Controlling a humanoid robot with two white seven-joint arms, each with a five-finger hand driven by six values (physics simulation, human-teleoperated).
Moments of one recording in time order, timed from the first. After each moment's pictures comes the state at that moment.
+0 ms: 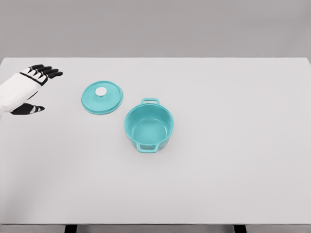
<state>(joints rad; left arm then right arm) -0.19 0.70 -0.03 -1.45 -0.67 -0.61 -0.16 0.06 0.00 -0.30 0.08 0.25 -0.01 0.09</state>
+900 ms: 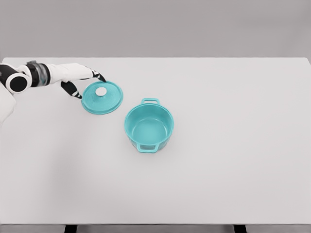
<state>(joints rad) -0.91 0.46 -0.59 -0.78 -0.64 -0.61 -0.61 0.06 0.00 -0.30 0.08 0.25 -0.01 0.09</state>
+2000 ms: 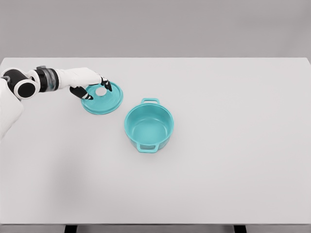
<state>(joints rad) -0.86 0.46 -0.59 -0.89 -0.65 -0.61 -0.61 0.06 0.00 -0.30 0.08 0.25 -0.01 0.09</state>
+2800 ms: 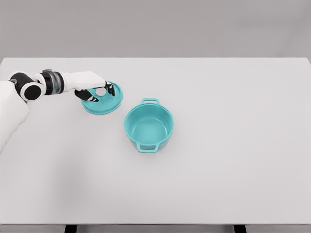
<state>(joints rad) -0.85 0.42 -0.59 -0.85 -0.65 -0.61 -0.61 0.06 0.00 -0.30 0.08 0.25 -0.01 0.09</state>
